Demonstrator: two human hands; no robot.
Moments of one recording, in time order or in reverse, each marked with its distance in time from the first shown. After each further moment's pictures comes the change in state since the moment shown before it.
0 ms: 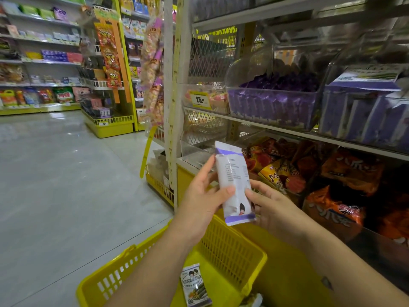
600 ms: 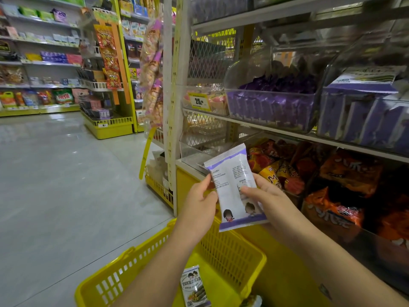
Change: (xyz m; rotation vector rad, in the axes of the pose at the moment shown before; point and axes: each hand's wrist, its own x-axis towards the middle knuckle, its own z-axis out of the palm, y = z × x) left_hand -0.002 -0.001 0.001 0.585 0.146 -0.111; right_hand 0.000 -0.007 0.016 -0.116 0.060 -0.119
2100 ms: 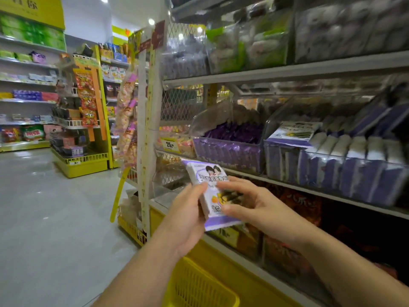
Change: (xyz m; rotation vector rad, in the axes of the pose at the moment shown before) left_hand 0.014 0.101 0.029 -0.752 -0.282 -0.026; right_hand -0.036 -0.113 -0.020 -0.655 0.006 -0.226
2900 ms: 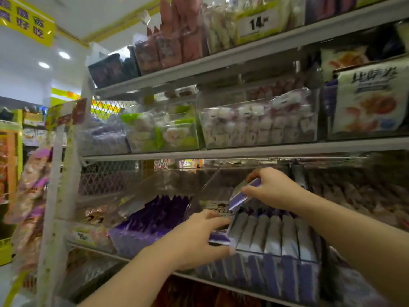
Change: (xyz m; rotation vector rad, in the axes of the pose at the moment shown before) left_hand 0.157 0.028 0.147 1.688 -0.596 0.385; right_hand 0.047 -0.047 -0.253 -0.898 0.575 0.184
